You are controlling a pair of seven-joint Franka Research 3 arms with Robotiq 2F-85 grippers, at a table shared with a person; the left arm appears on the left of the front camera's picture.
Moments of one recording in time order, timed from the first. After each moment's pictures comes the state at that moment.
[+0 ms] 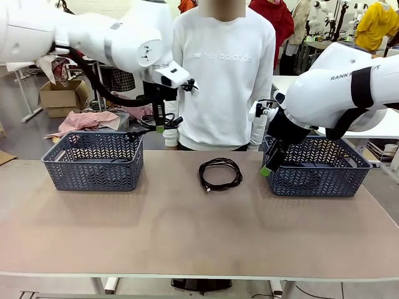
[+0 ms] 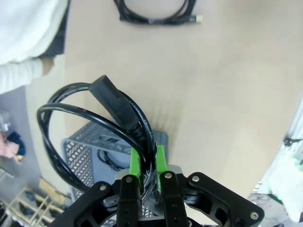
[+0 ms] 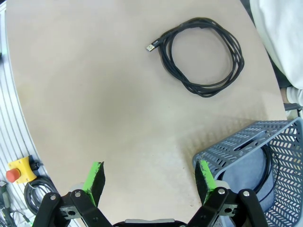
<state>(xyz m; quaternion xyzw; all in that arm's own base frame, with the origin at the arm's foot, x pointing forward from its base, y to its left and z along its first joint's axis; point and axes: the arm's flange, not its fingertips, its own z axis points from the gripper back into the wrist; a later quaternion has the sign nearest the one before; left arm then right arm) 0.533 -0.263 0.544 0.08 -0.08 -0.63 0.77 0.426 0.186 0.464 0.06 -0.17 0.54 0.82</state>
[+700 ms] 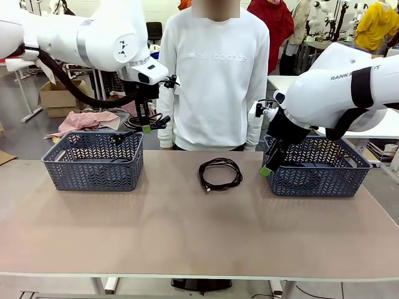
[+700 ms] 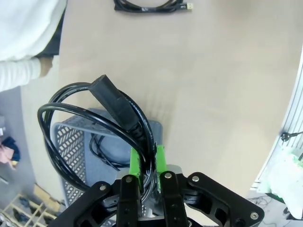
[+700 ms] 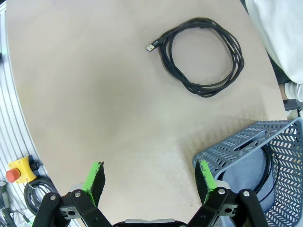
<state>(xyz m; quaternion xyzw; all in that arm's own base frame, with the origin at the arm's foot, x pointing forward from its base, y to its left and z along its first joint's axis) 0.520 -0.223 0.547 0.05 -0.10 -0.63 0.77 0.426 0.186 0.464 0.06 -0.17 0.54 0.82</state>
